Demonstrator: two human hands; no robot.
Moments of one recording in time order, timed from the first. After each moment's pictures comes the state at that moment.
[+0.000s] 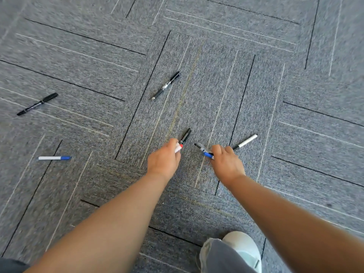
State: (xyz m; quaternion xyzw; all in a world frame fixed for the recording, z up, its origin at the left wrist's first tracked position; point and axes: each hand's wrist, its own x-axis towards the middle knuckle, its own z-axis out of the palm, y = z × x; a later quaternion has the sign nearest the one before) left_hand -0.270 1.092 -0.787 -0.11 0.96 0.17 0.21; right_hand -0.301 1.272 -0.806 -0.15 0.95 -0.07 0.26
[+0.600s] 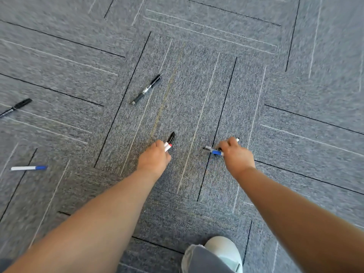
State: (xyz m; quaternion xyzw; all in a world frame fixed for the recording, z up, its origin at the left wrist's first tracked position) left_hand -0.302 1.113 -0.805 -0.13 0.94 0.14 0.28; right_hand -0.348 1.334 -0.784 -0.13 0.95 0.04 0.29
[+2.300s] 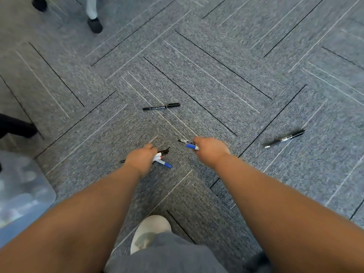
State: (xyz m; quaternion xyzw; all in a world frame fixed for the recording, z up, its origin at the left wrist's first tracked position) left_hand -0.185 0.742 -0.781 -0.23 0.92 0.06 0.30; right_hand -0.340 0.900 -0.756 -0.41 0.84 -0.04 0.34
